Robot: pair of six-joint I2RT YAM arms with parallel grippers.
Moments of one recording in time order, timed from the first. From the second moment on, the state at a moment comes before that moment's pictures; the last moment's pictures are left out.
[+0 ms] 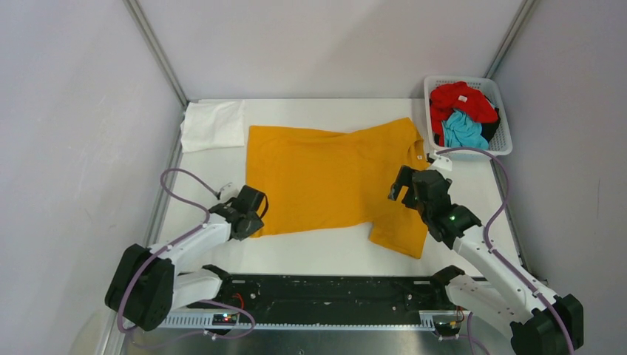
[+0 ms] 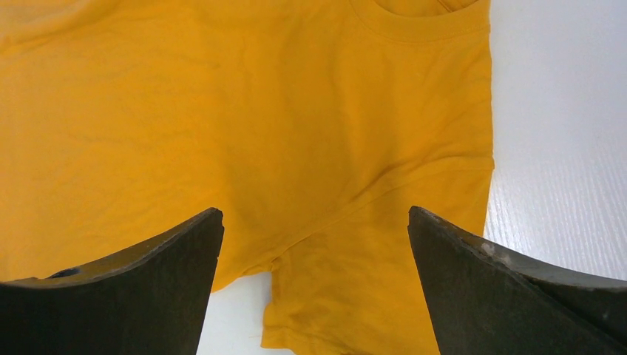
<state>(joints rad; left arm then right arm) -0.45 1.15 0.50 -0.55 -0.38 -1.02 0.48 0.87 0.65 -0.40 0.40 0.59</state>
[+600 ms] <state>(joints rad) -0.49 1.32 0.62 -0.54 -0.36 -0.93 0.48 0.87 0.65 -0.44 0.47 0.59</state>
